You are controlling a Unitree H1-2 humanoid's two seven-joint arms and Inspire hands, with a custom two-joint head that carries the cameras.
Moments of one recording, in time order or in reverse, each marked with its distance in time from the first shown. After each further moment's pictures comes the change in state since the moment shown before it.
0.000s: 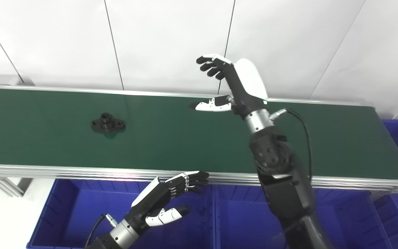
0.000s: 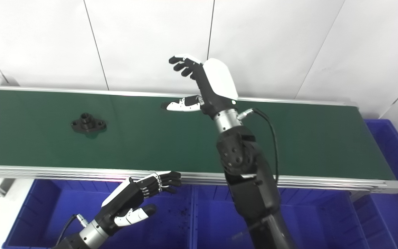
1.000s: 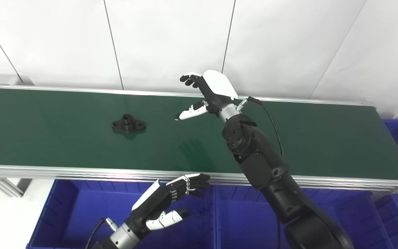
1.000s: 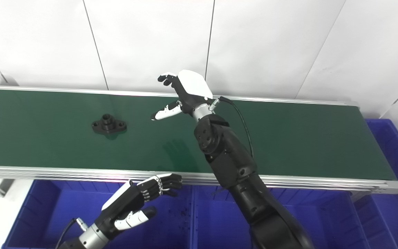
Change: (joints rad) left arm 0.041 0.006 -0.018 -0.064 0.005 0.039 0.017; right arm -0.207 0.009 0.168 0.560 -0.016 -0.008 -0.111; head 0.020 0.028
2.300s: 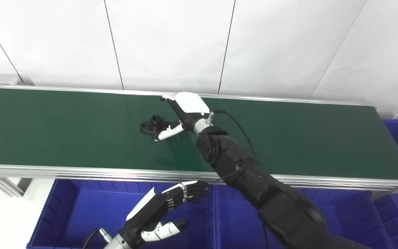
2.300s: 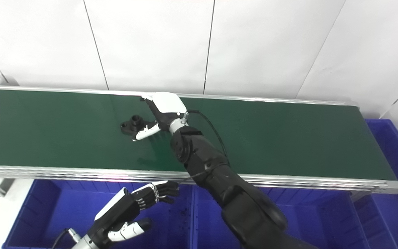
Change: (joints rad) left arm 0.081 0.017 -0.008 -0.120 -0.006 0.034 0.009; right arm -0.152 0.140 0.137 0.527 -0.004 -0.134 -0.182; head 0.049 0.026
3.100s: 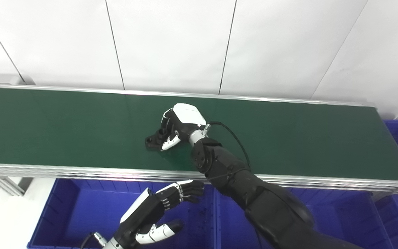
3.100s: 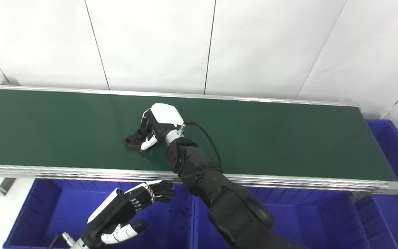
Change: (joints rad) left arm 0.015 0.007 0.008 -0.033 -0.075 0.003 0.004; right arm -0.024 0.053 -0.018 0.183 0.084 -0.074 -0.090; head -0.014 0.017
